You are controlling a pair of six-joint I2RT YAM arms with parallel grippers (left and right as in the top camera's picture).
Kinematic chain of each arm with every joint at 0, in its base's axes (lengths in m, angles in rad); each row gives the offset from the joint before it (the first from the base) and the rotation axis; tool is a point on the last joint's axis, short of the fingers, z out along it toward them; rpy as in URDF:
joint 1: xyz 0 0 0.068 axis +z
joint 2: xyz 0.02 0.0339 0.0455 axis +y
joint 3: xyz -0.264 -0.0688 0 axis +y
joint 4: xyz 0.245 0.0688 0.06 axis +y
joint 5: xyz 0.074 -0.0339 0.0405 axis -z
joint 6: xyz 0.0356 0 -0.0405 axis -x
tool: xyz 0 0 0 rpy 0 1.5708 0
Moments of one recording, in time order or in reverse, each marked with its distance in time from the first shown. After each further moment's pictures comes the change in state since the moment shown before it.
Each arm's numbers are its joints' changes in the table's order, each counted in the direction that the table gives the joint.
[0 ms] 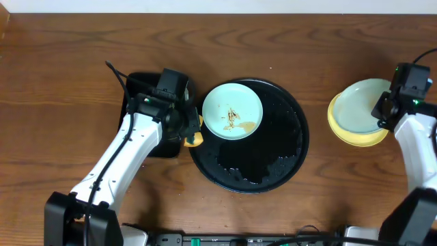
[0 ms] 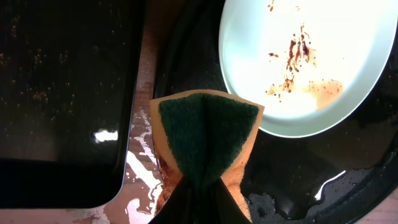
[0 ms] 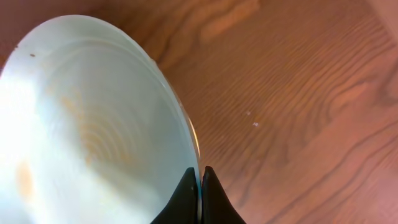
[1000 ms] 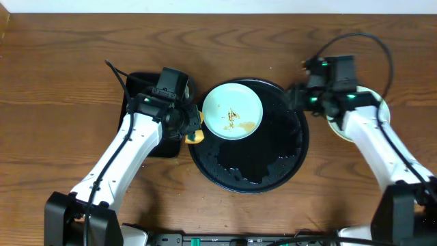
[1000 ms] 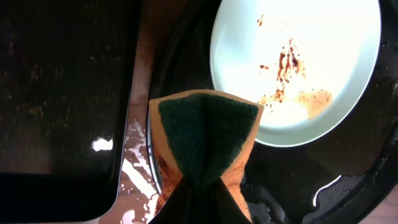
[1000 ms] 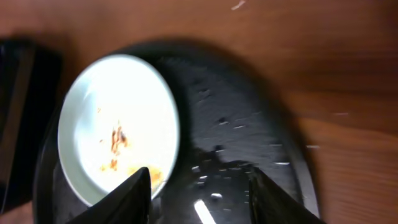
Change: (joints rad) left arm 0.000 0.000 0.000 -0.039 0.000 0.000; right arm 0.430 0.051 0.000 -0.151 -0.723 0.006
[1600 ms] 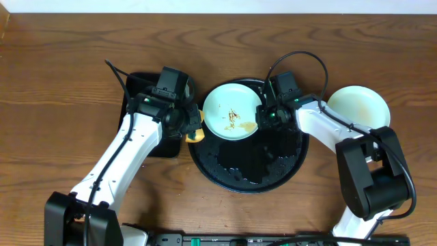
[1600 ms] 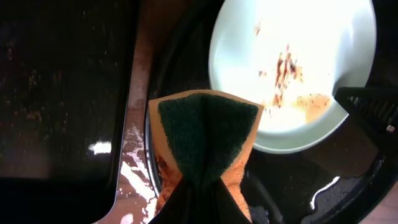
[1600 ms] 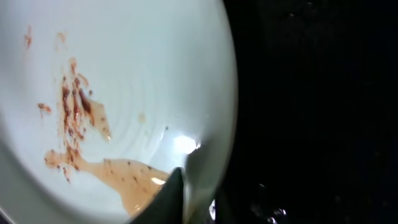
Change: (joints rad) left arm 0.000 0.000 0.000 -0.014 0.000 0.000; right arm 0.210 0.287 0.000 -0.069 0.075 -0.068
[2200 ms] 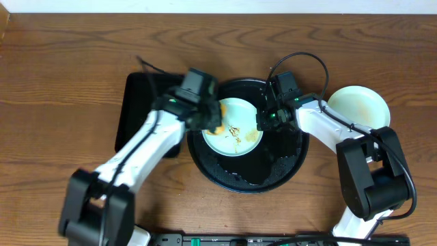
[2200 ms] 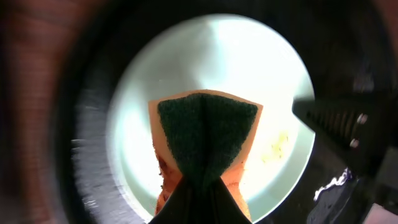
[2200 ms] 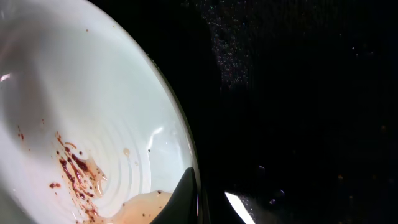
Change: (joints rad) left arm -0.147 0.127 0.000 -0.224 0.012 0.000; right arm 0.001 -0.001 -0.008 0.049 -0.008 -0.026
